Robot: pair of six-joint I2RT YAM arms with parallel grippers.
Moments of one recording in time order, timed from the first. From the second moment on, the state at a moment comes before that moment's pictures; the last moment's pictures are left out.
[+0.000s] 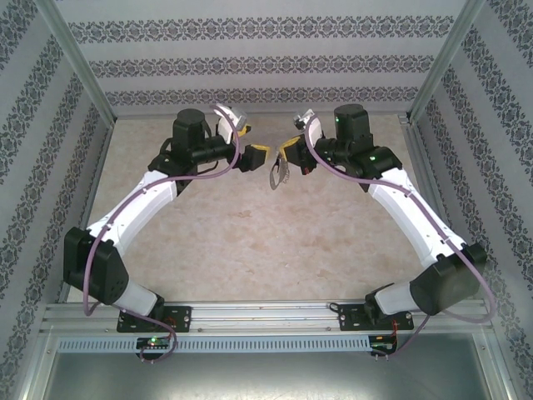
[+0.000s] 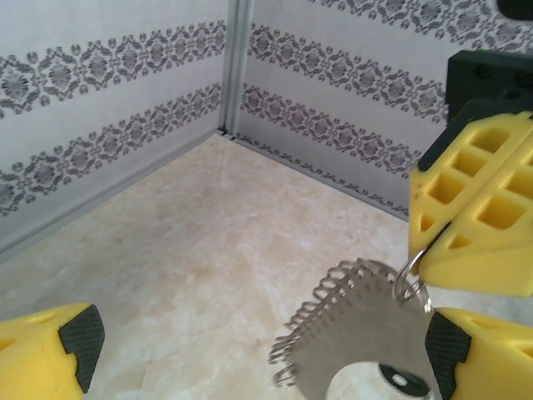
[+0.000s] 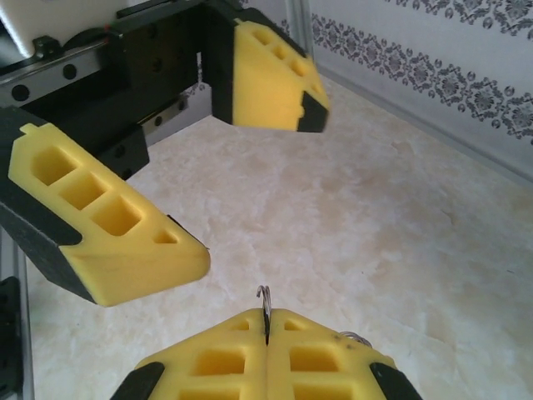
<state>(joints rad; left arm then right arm) -0.38 1.51 1.31 -0.06 0.63 0.00 0.38 1.42 1.40 -0.48 -0.67 -0.11</state>
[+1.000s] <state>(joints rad) -0.35 1.67 1.54 -0.26 1.03 -0.02 0.34 1.42 1.42 -0.50 -0.80 -0.11</state>
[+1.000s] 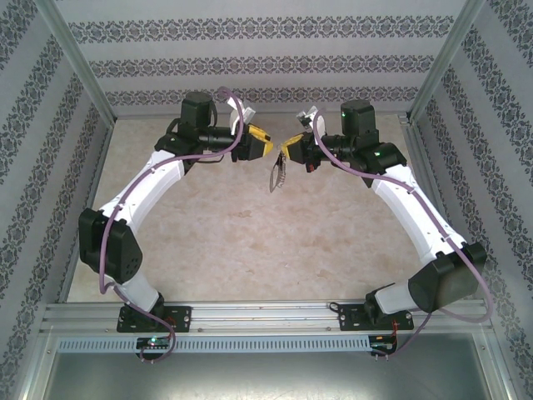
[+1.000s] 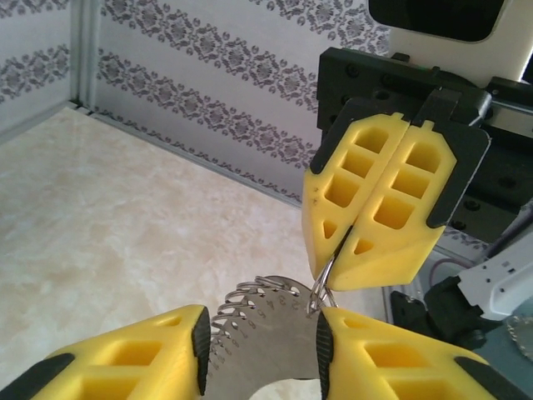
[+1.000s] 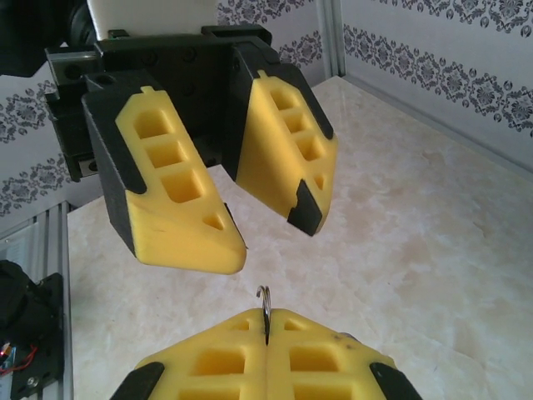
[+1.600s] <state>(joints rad) -0.35 1.71 1.53 -0.12 1.15 -0.19 0.34 1.43 1.41 -0.44 -0.85 -0.07</state>
